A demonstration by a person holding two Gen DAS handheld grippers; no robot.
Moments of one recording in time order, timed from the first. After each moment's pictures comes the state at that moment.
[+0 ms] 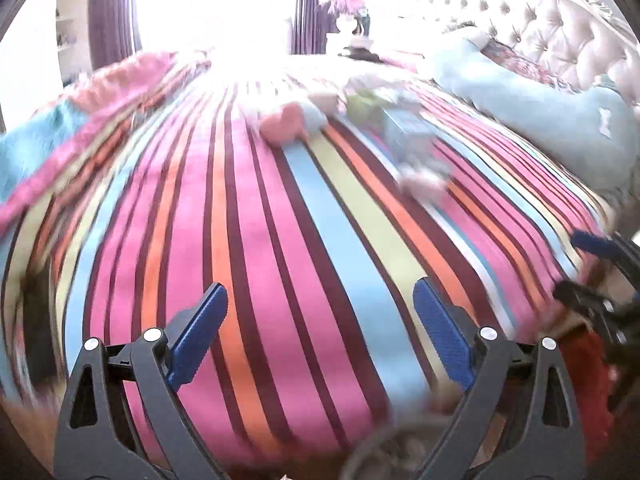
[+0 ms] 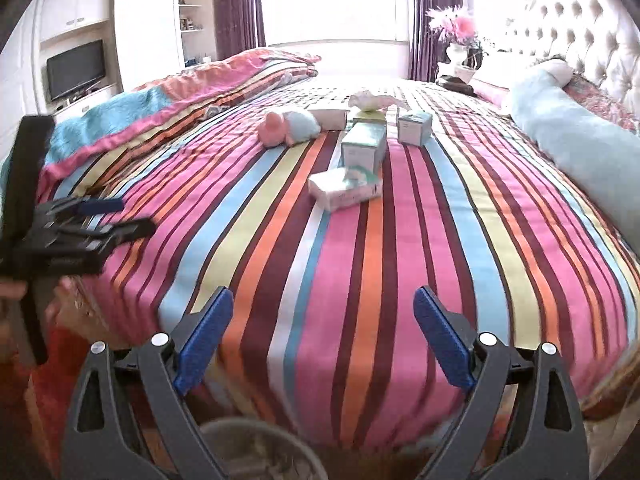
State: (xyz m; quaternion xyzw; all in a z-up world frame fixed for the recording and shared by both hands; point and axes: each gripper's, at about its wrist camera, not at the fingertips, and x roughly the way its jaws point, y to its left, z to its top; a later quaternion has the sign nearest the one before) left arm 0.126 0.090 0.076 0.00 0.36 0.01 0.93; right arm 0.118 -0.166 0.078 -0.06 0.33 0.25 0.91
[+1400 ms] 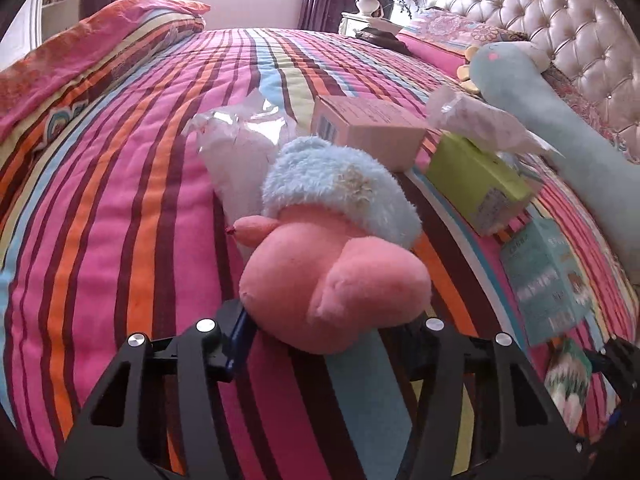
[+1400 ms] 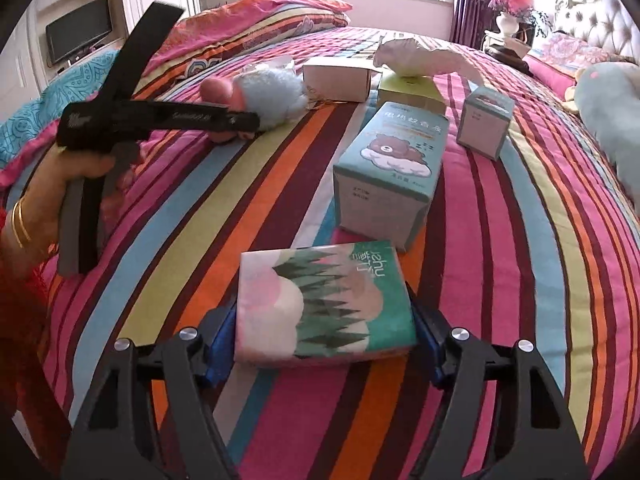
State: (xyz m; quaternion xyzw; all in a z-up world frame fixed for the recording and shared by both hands) left arm 0.375 0.156 0.039 -0.08 0.40 -0.02 0.91; right arm 0.270 -0.105 0.044 -0.11 0.40 0.30 0.86
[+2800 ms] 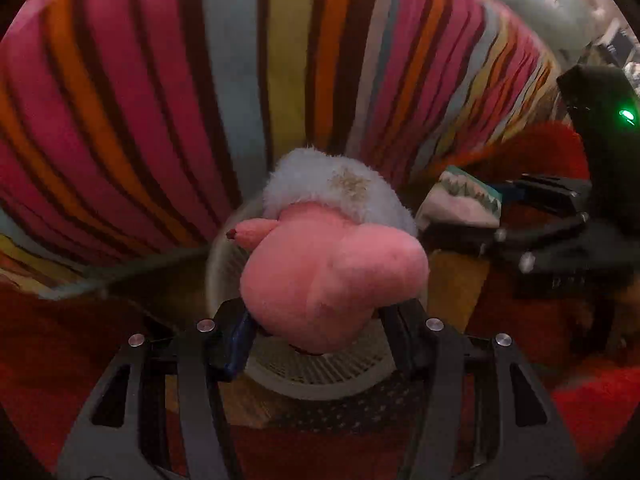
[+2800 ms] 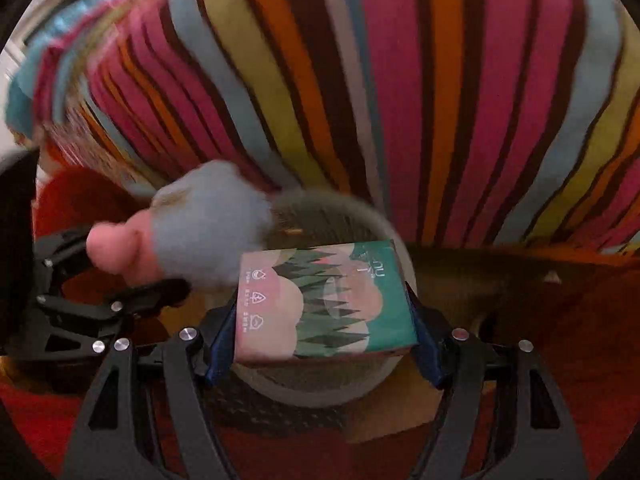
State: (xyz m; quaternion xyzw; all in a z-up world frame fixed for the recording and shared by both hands) left arm -0.039 -0.002 -0.116 -0.05 0.57 -0.12 0.81; right arm 0.006 -0.176 -0.095 -0.06 0.60 0.28 0.75
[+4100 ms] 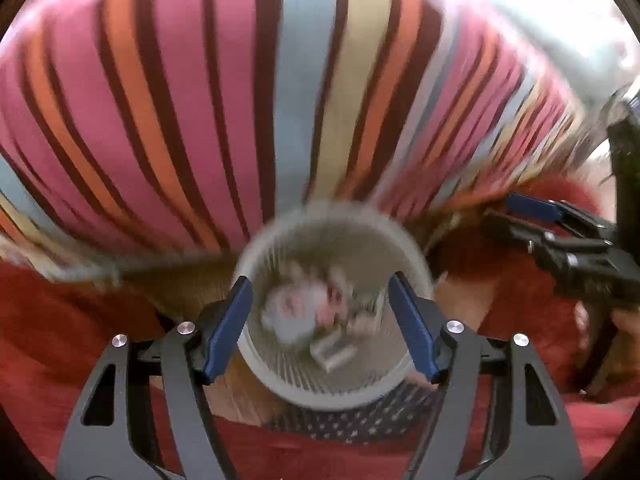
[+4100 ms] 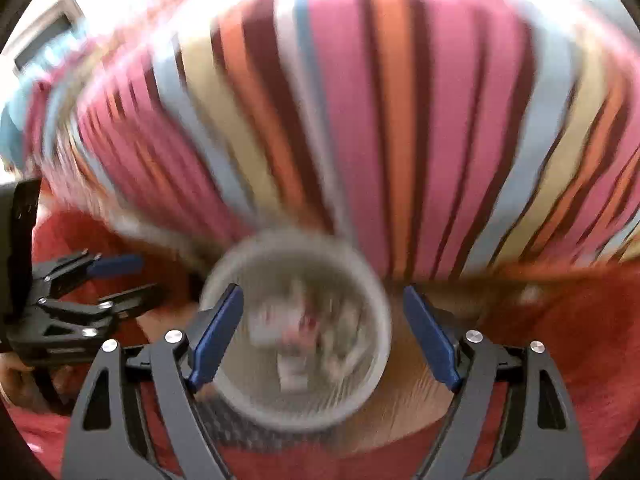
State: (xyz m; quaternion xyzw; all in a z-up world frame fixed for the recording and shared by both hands) left arm -0.031 0.035 -0.054 -0.10 0.52 -0.07 0.84; right arm 0.014 -0.207 -0.035 -0.02 0.51 0.25 0.82
